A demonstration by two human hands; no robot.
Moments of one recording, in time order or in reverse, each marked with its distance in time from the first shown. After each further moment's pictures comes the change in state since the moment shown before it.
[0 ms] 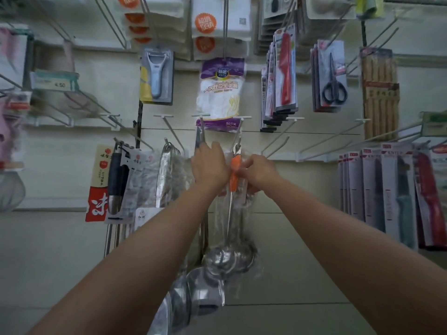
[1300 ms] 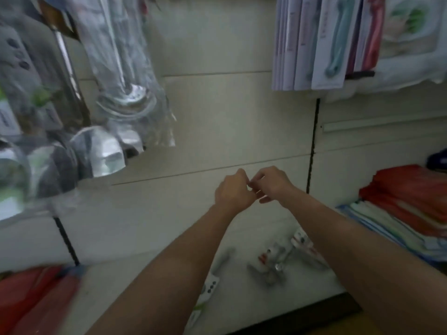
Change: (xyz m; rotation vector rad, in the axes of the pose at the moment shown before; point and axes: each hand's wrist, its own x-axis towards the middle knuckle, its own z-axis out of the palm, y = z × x) left_hand -0.298 0.064 0.238 -0.311 -0.848 -0.039; right_hand -0.174 0.324 0.009 0.018 -0.184 0.627
